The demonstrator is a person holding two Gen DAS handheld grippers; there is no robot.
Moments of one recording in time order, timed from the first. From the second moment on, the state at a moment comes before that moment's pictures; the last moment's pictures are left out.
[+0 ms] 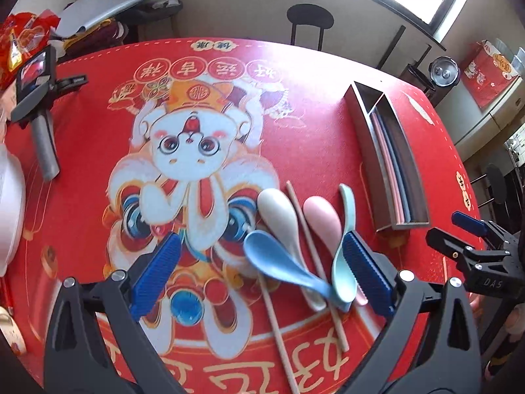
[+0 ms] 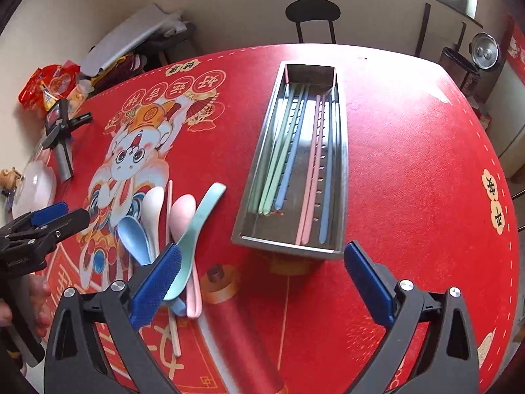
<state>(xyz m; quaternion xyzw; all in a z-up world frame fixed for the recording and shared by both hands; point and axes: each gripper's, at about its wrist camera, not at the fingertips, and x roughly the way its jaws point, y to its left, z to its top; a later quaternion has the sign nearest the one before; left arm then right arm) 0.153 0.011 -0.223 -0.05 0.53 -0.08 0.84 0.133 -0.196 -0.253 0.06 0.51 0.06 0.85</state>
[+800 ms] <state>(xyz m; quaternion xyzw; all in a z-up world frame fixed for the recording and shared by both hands) 0.092 0.002 -0.313 0.04 0.56 -0.04 0.83 0.102 -0.163 -0.297 0.09 0.55 0.11 0.82</state>
